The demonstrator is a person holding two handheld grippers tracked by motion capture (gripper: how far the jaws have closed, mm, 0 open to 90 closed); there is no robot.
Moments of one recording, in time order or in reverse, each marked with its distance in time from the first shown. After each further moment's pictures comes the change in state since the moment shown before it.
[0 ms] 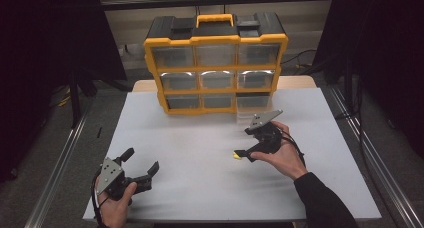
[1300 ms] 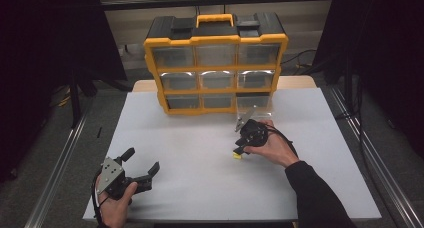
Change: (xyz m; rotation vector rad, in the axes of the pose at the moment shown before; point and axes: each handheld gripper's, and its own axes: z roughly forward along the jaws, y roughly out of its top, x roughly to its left) left arm 0.001 0.000 0.001 0.008 -0.011 0.015; right arm -0.022 0.008 0.045 0.290 0.139 -0.120
